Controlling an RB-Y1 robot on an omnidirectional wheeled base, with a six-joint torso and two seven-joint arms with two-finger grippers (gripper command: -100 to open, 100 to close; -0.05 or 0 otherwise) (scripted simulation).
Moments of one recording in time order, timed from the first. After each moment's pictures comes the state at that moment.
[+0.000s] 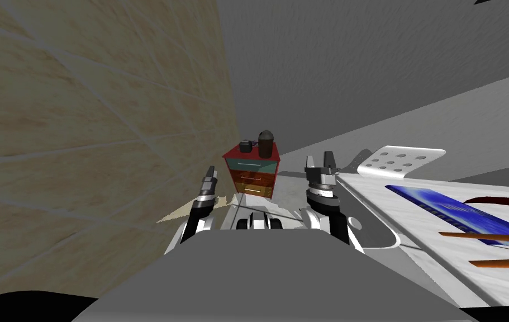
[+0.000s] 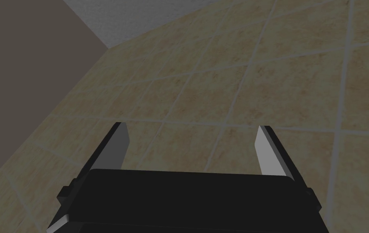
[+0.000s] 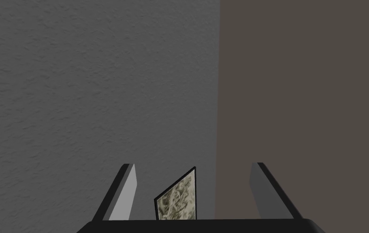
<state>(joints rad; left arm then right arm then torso) 0.51 0.10 0.00 -2.19 -0.11 -0.43 -0.16 0.47 -0.03 0.00 -2.30 -0.05 -0.60 0.03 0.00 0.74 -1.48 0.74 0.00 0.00</state>
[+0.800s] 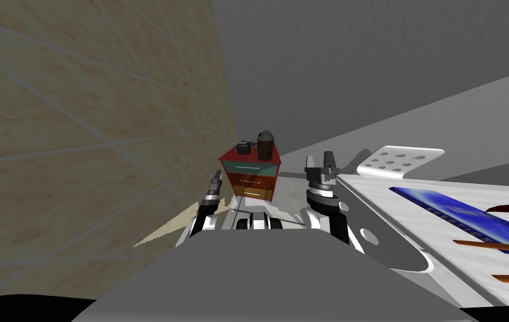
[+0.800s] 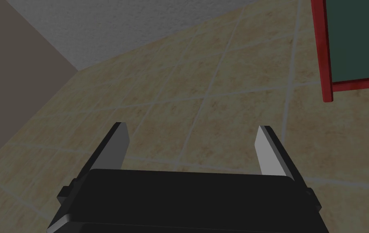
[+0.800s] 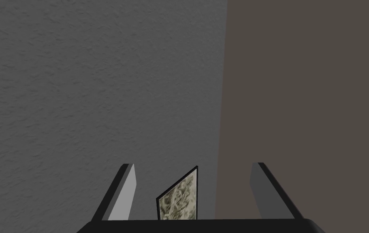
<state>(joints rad) 0.45 0.12 -0.01 -2.02 -0.11 -0.43 -0.16 0.47 -0.03 0.00 -2.30 -0.05 -0.60 0.03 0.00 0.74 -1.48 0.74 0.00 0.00</state>
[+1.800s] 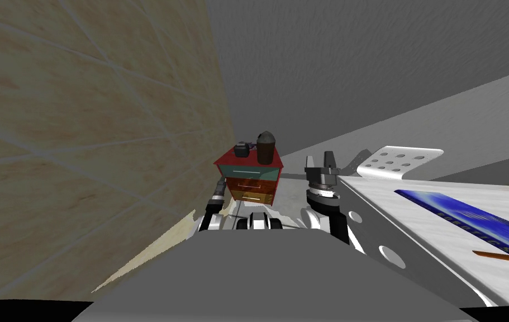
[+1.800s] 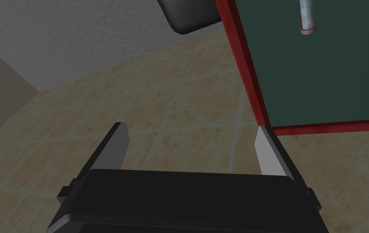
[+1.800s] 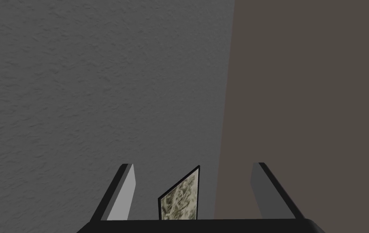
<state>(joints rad) 0.38 0.11 -0.02 -1.83 -0.11 -0.43 -0.16 0.47 -0.03 0.00 -2.30 -0.05 -0.60 0.03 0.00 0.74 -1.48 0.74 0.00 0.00</state>
